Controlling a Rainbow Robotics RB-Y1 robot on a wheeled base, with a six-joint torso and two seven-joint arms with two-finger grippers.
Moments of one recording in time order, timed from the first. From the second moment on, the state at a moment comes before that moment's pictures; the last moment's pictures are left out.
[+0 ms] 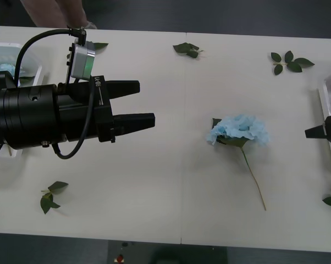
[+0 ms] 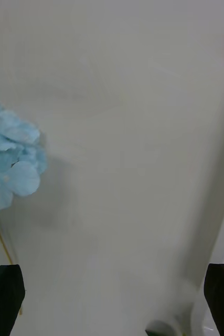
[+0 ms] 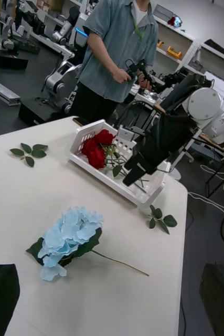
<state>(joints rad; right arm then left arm) -0.18 -0.69 -0.32 -1.83 -0.88 1.57 1.78 -0.20 0.70 -0.13 -2.14 1.79 0.89 -2.23</state>
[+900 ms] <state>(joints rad) -0.12 -0.60 0.13 -1.91 -0.67 1.40 1.78 -0.20 0.70 -0.13 -2.14 1.79 0.89 -2.23</state>
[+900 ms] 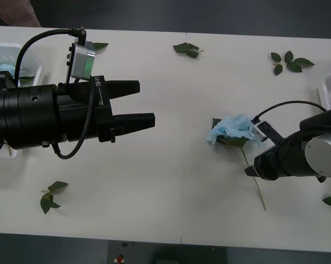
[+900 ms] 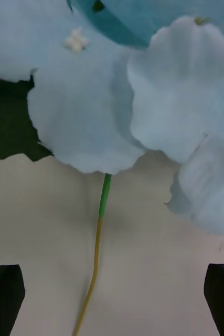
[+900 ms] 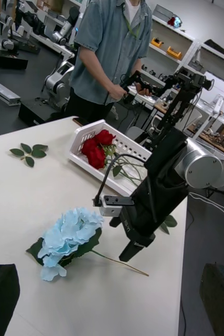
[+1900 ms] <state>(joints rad) -0.12 -0.55 0.17 -1.78 -0.65 1.32 1.78 -0.20 0.70 -0.13 -2.14 1.79 0.89 -2.24</state>
